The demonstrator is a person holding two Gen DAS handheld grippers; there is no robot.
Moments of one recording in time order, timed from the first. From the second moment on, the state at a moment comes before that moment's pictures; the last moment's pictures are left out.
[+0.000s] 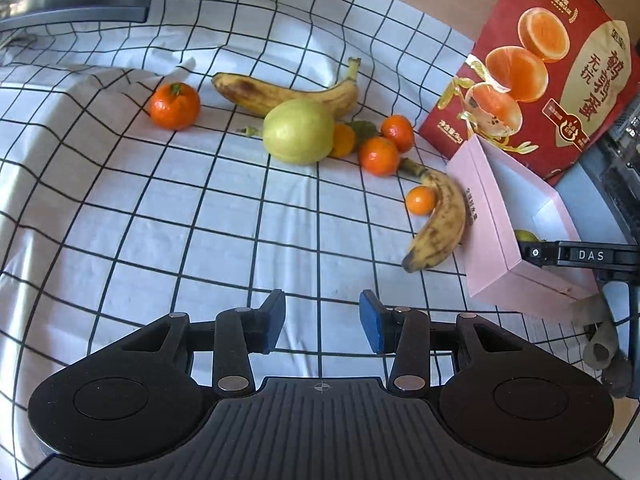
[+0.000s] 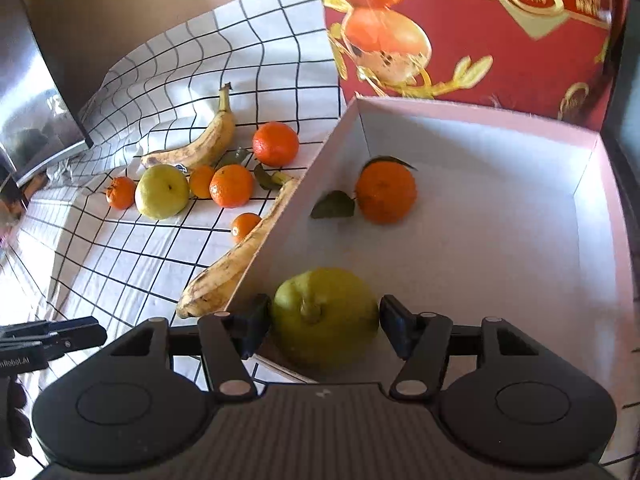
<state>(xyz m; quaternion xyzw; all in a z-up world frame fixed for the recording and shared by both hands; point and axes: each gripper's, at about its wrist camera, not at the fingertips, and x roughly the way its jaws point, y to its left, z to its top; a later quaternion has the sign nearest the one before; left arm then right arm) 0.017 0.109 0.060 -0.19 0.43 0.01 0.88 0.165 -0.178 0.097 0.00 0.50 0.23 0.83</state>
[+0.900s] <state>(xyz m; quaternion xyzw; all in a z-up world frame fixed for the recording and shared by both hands) 0.030 0.164 0.058 -0.16 0.40 -0.05 0.90 0.139 -0.035 0.131 -0.23 0.40 0.17 0.87</state>
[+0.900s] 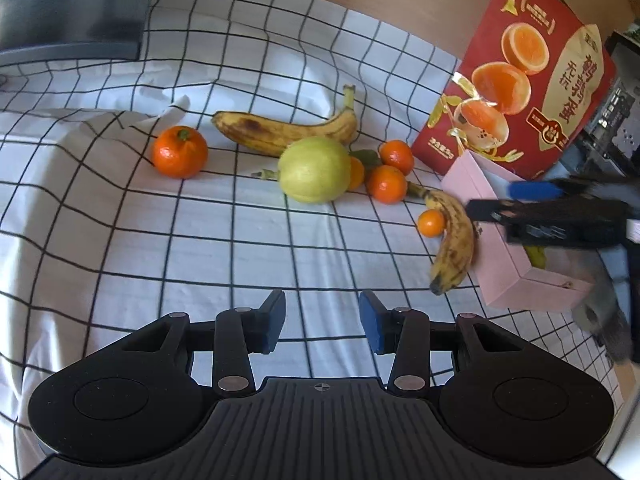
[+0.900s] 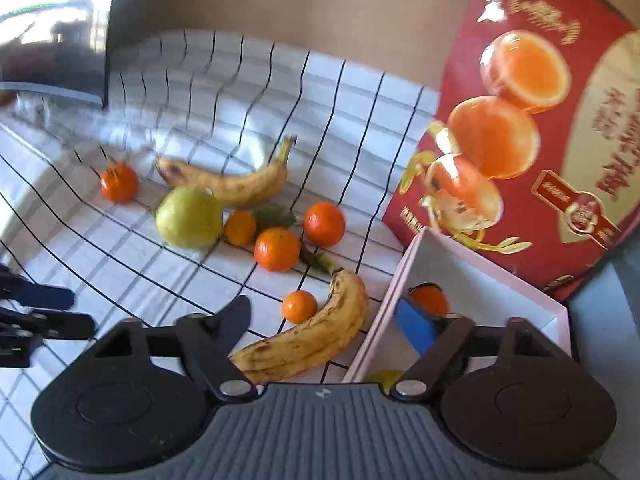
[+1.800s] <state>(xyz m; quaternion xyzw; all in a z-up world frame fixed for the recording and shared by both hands) 0.008 0.203 0.049 -0.20 0.41 -0.06 0.89 0.253 -0.001 0.068 -0.24 0.54 0.14 0.80</state>
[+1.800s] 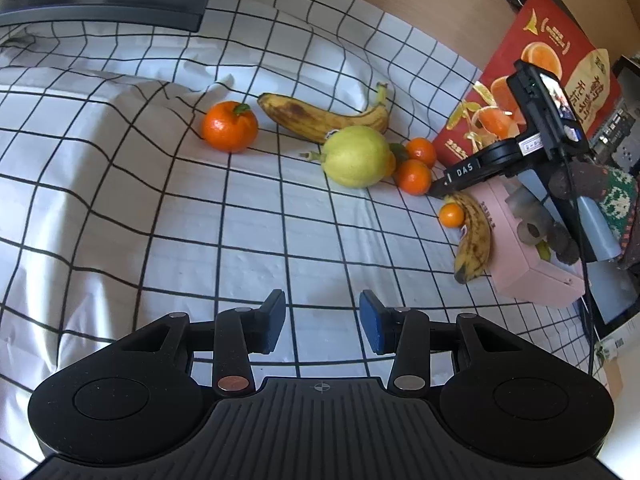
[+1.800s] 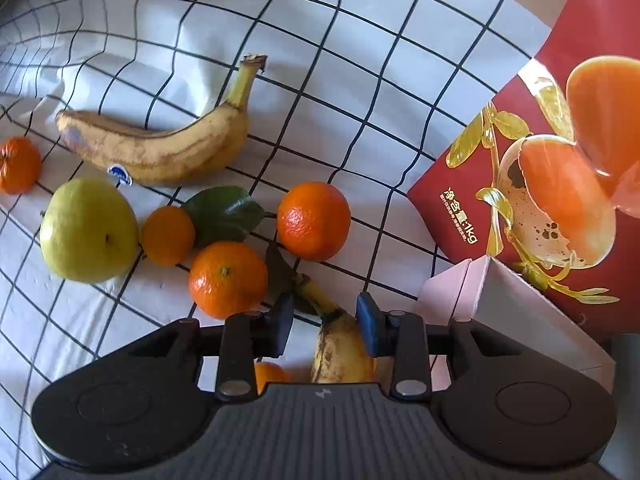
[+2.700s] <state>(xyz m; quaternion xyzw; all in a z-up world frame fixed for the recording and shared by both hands) -0.002 0.112 0.047 -0.02 0.42 -0.18 0.89 0.078 -0.047 0.130 -0.19 0.46 0.23 0.84</state>
